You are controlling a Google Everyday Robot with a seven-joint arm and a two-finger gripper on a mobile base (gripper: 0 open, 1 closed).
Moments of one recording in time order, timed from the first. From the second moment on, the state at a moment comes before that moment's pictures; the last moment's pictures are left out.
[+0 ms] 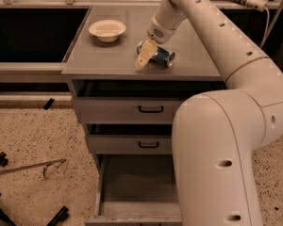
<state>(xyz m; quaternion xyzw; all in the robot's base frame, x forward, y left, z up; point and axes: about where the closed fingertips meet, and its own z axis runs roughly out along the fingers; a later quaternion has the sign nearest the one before) 0.779 -0.032 0.844 -0.55 0.79 0.09 0.23</state>
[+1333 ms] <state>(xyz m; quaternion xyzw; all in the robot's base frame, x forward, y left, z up) 0.745 -0.035 0.904 -0.54 0.79 0.06 0.30</state>
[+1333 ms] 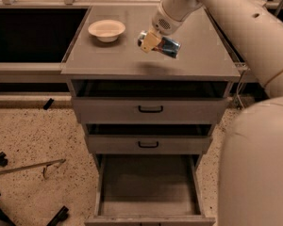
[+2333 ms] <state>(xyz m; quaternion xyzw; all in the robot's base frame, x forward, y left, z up) 0.595 -0.034 0.955 -0.51 0.75 0.07 0.43</state>
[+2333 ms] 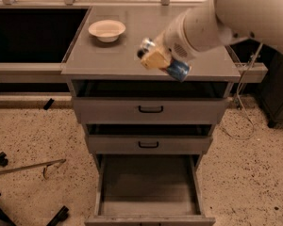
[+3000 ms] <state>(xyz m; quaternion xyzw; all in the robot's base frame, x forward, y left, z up) 0.531 -0.031 0.821 -0.54 0.77 0.11 0.32</state>
